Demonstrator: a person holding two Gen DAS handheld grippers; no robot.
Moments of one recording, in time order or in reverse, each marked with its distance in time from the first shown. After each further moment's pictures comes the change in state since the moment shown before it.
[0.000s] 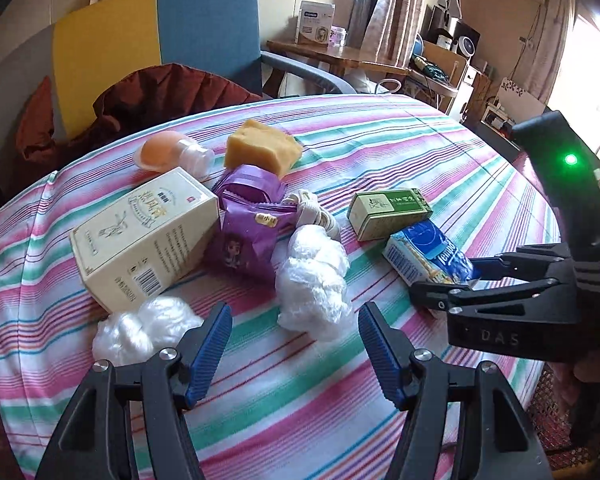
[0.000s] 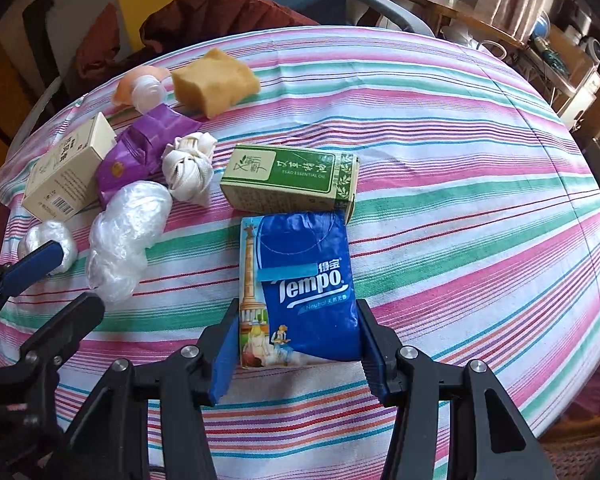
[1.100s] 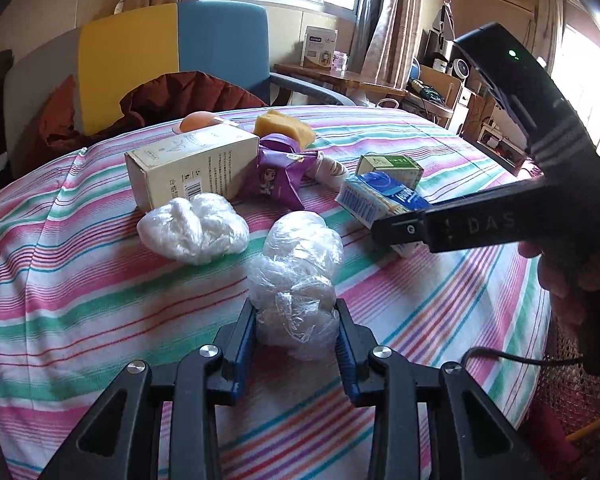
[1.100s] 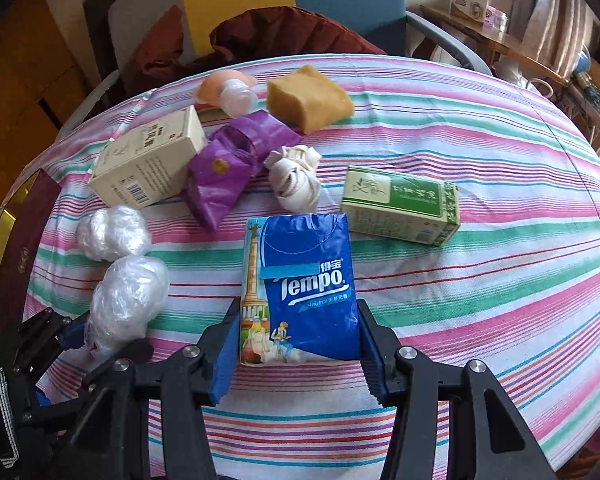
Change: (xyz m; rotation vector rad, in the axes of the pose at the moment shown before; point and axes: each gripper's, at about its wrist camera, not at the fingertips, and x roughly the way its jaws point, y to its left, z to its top) left arm -0.039 0.015 -0.083 -0.013 -0.124 -0.001; right arm -0.018 0.044 -0.015 -0.134 -0.101 0.144
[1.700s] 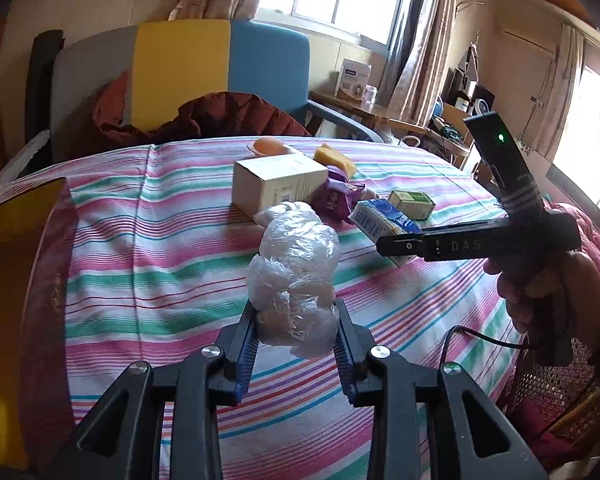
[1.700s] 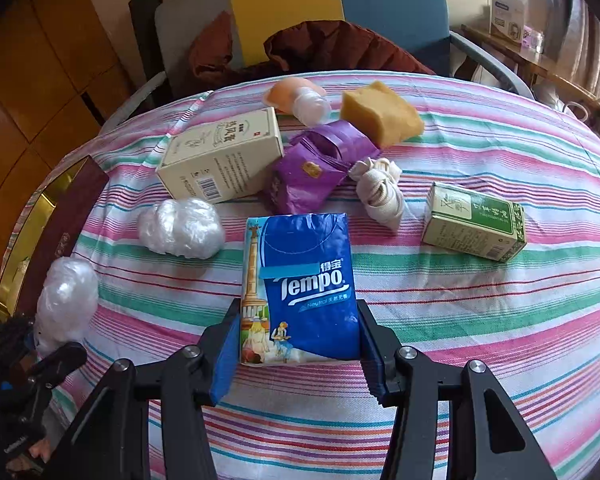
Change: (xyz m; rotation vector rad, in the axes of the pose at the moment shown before) left arm -0.088 0.053 -0.024 -0.137 -0.091 0.039; right arm 0.005 0.030 -0.002 -0.076 -0.069 0.123
